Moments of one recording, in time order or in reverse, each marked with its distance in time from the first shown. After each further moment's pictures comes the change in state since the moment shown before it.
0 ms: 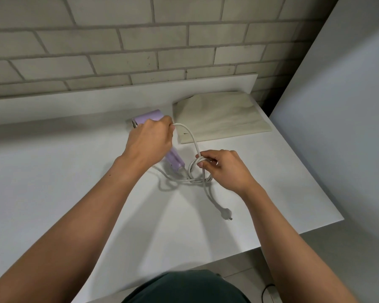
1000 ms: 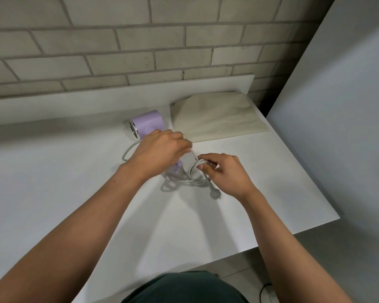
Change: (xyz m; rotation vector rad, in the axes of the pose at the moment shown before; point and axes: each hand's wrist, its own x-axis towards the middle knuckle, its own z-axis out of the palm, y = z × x) left_hand -0.011 0.006 0.012 0.049 -0.073 0.445; right_hand -0.011 0.005 0.003 0.047 0.079 0.019
